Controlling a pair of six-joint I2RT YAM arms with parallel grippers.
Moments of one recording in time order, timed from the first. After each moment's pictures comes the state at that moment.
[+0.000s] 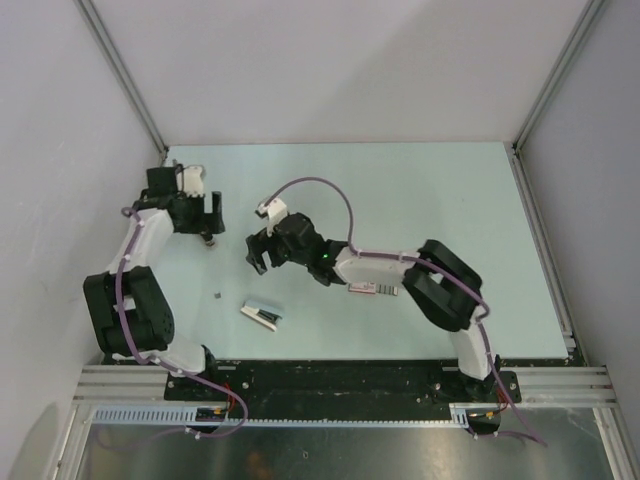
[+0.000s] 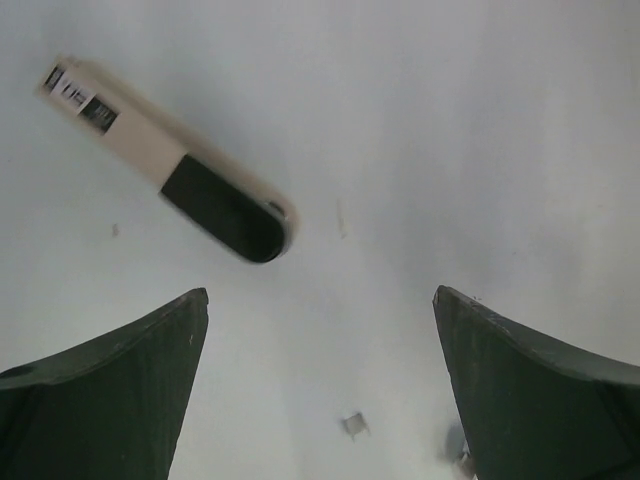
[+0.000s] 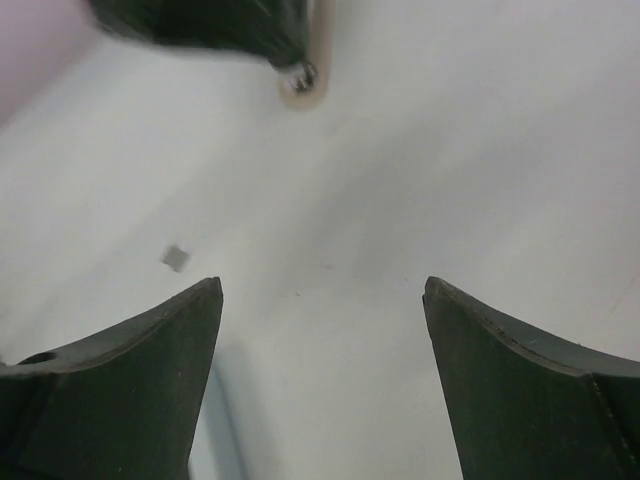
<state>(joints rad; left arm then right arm) 0.21 1.53 1.15 -0.58 0.24 0.17 1.02 2.09 1.44 0.24 0.02 0.25</state>
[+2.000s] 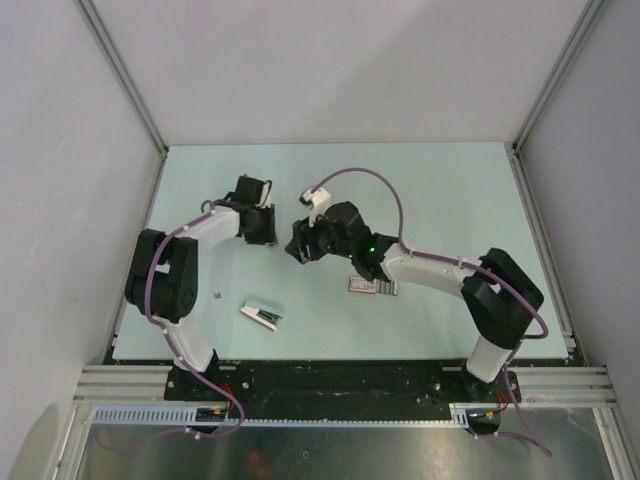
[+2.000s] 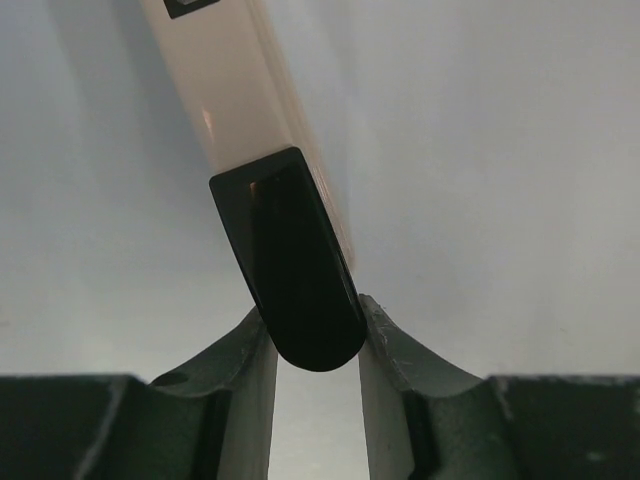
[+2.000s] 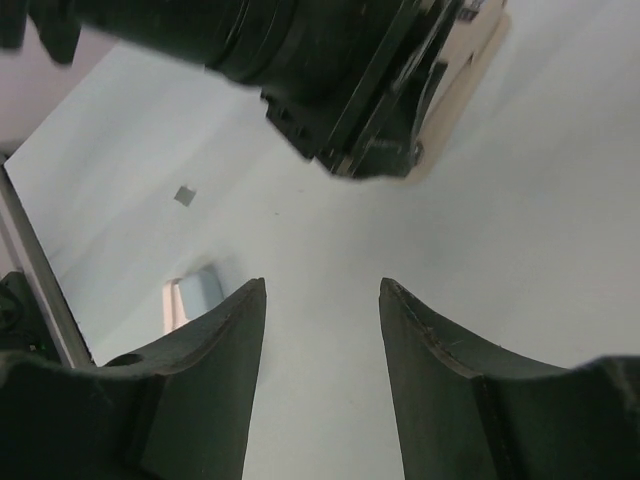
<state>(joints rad) -0.22 1.78 1.14 -0.41 0.04 -0.27 0.90 1.75 1.15 0.23 -0.13 0.30</state>
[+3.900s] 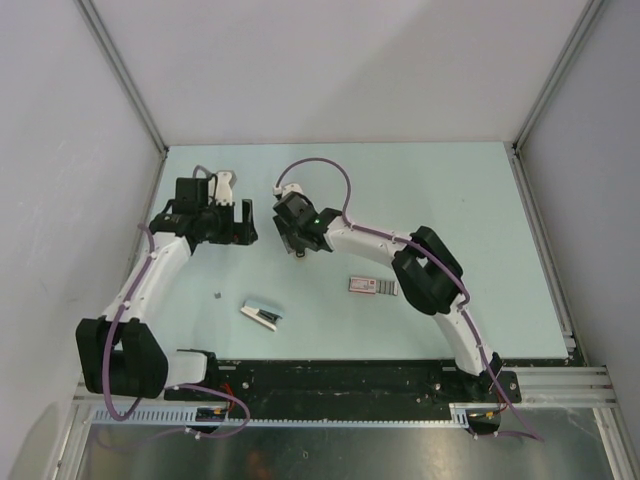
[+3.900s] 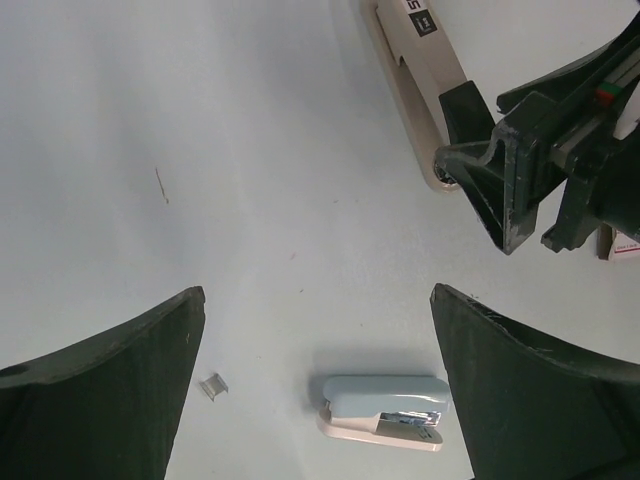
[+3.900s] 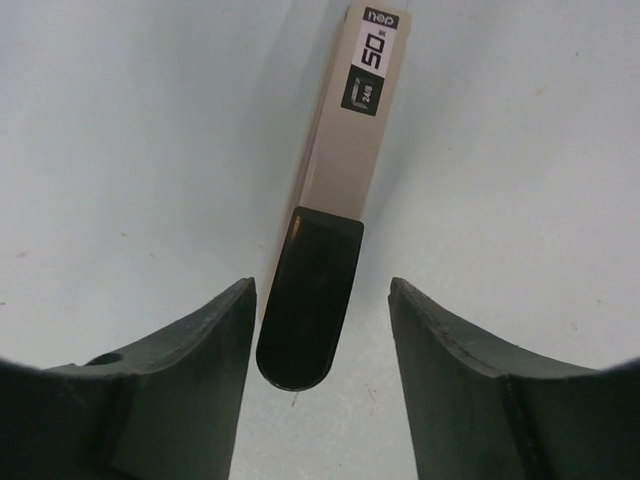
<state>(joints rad) -0.08 1.29 1.05 -0.63 0.22 -0.02 0.91 2.22 1.79 -0.42 0.29 0.30</state>
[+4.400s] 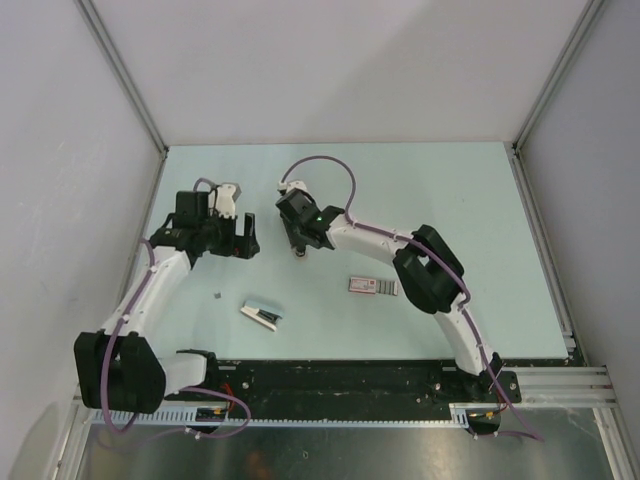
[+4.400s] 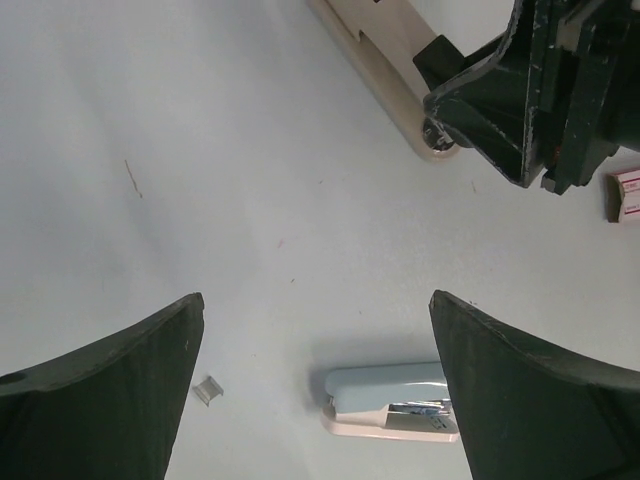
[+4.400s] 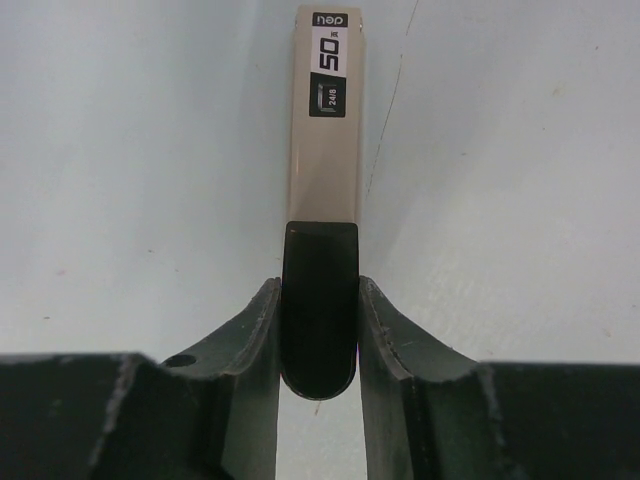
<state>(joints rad) -0.08 1.22 0.94 -0.59 0.27 0.05 0.89 2.23 1.81 -0.41 0.26 0.37</state>
